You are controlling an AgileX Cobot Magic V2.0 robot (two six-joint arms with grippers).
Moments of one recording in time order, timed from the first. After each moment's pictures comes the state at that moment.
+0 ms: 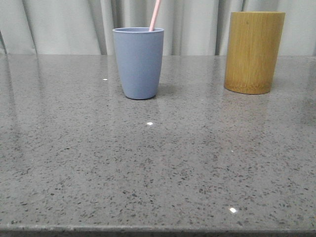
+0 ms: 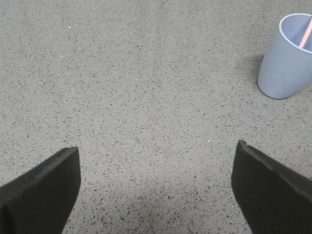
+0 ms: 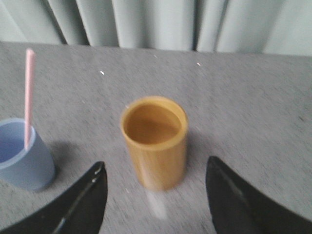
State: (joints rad) left arm -0.16 0.75 -0.88 -0.09 0.81 -0.01; right arm 0.26 0.95 -1.08 -0.06 0.64 0.22
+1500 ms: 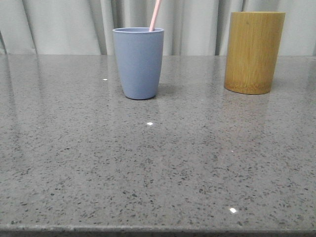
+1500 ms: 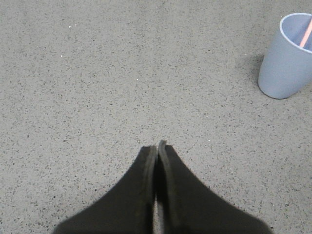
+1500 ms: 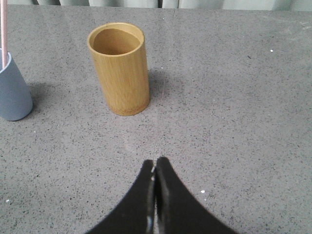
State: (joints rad) left arm -0.16 0.75 -0.88 -0.09 0.81 -0.01; right arm 0.23 0.58 -0.89 -0.09 0.87 0.22
